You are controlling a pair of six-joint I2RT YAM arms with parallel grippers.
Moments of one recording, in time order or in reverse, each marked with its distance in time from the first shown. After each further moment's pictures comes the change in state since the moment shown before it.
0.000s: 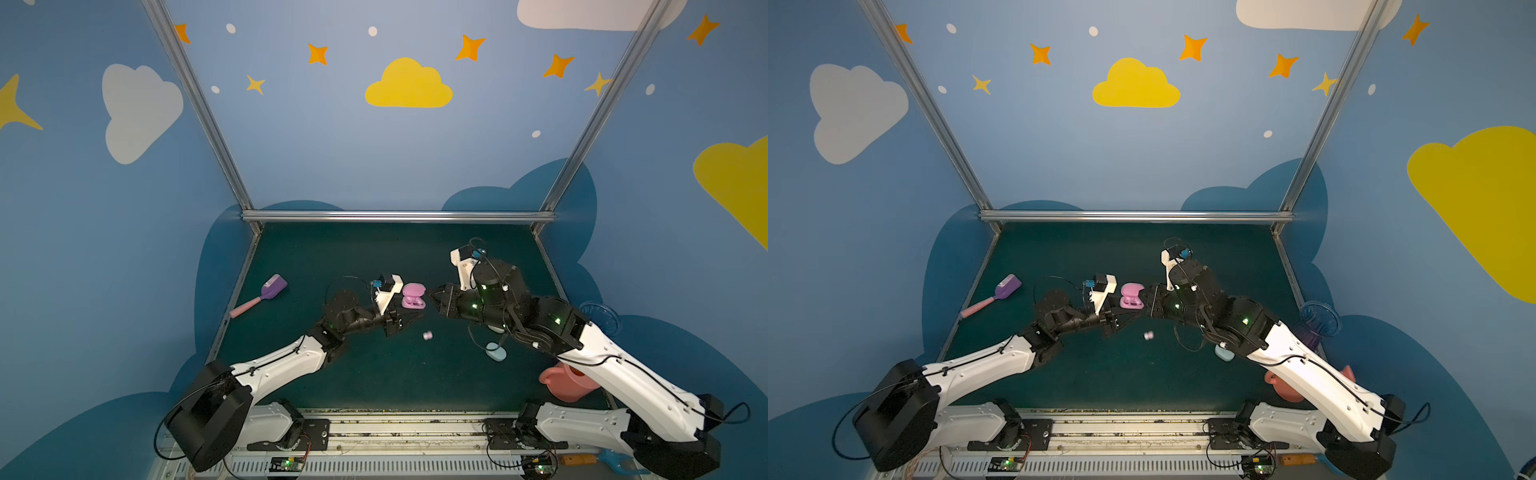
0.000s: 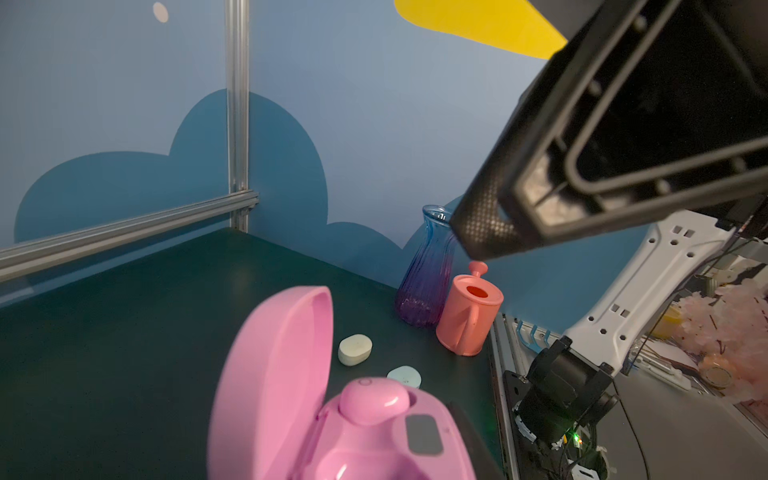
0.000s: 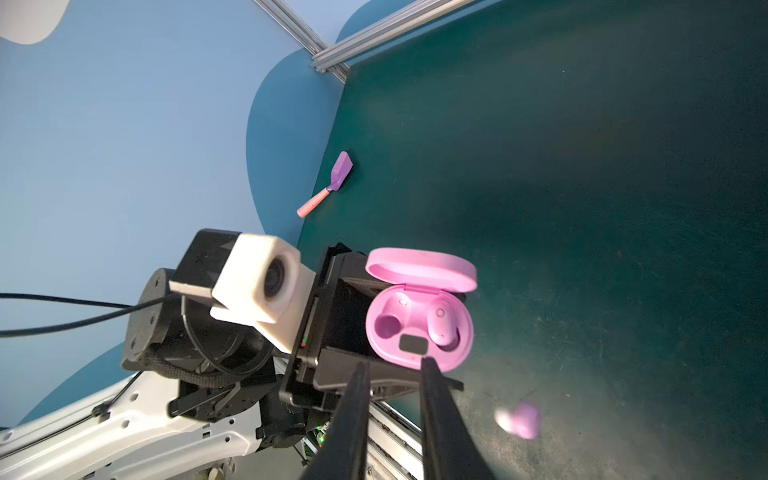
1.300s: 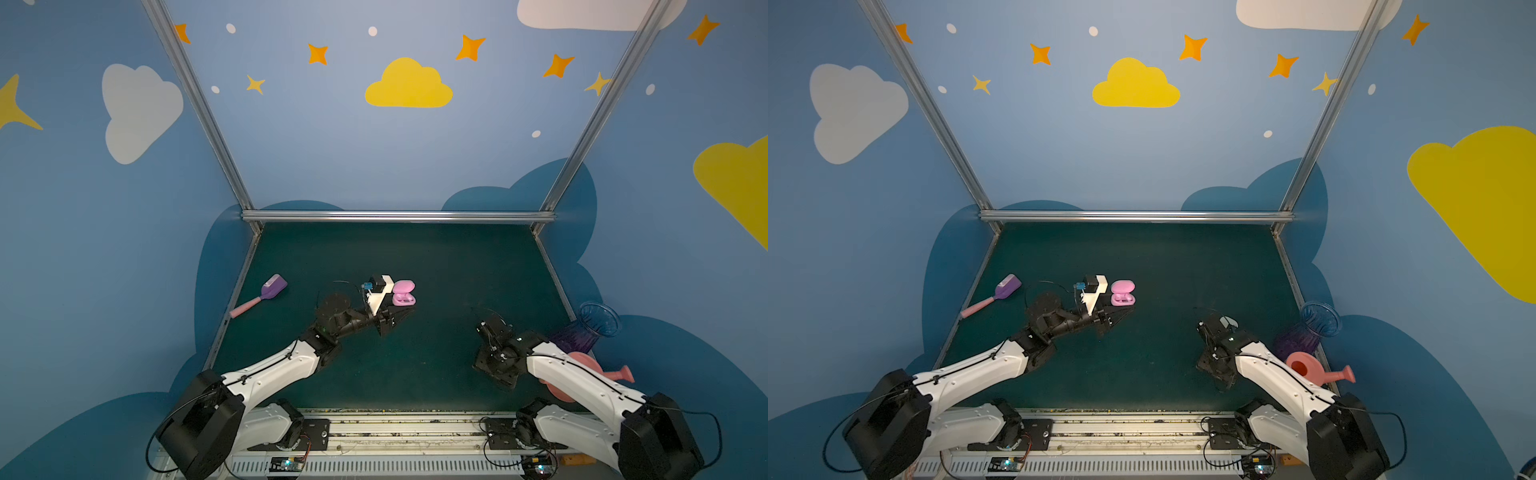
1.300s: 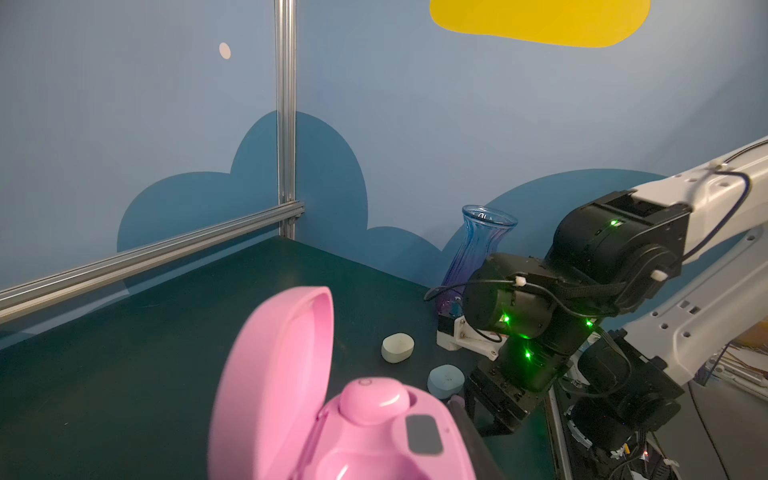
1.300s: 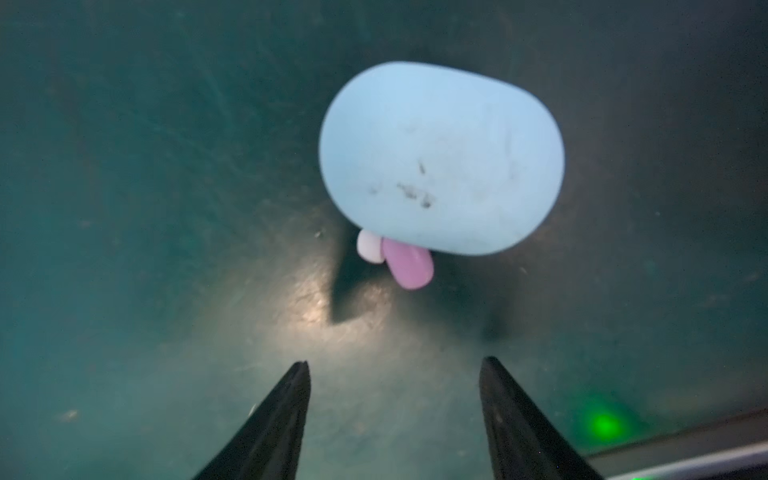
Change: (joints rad) left arm 0.052 -0.092 -0.077 -0.032 -0.077 0.064; right arm -0.399 -0.021 -0.799 -0.111 0.042 0.132
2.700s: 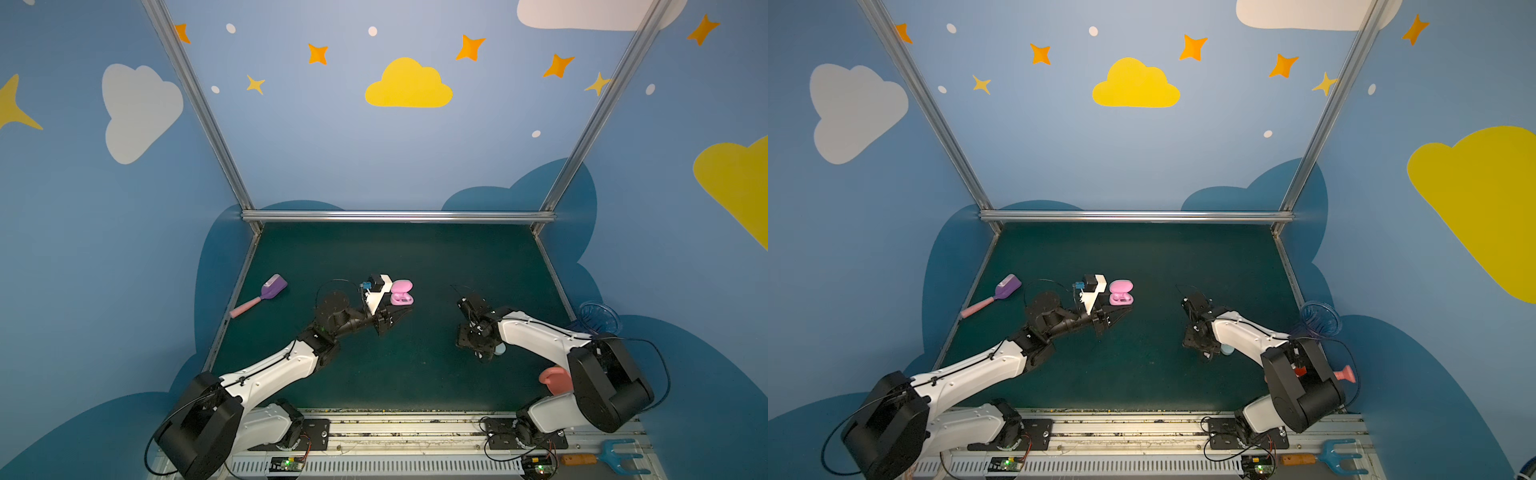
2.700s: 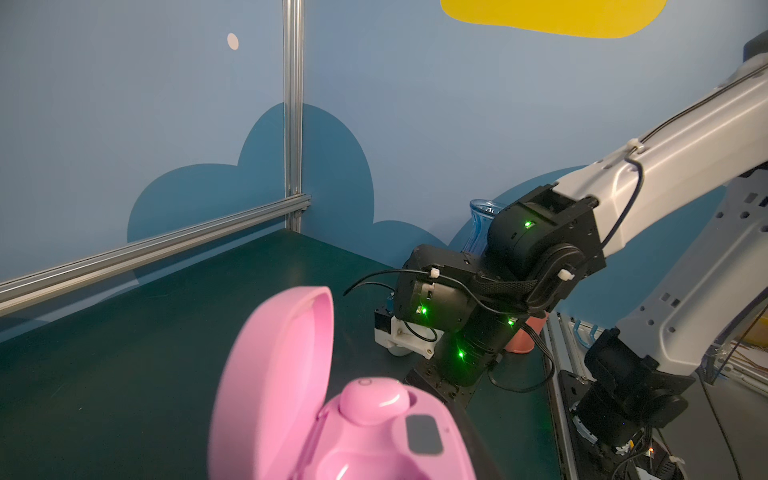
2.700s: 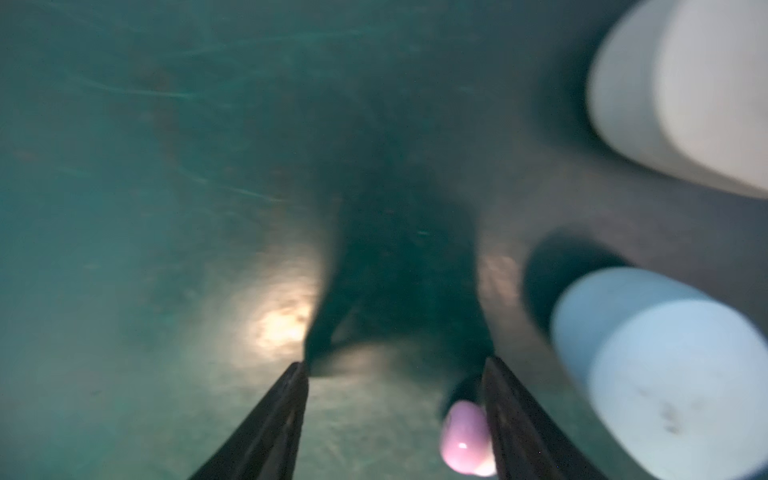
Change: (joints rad) left arm 0.015 -0.009 0.000 -0.033 0.000 0.007; right arm -0.009 0.360 0.201 0.225 -0.014 -0.244
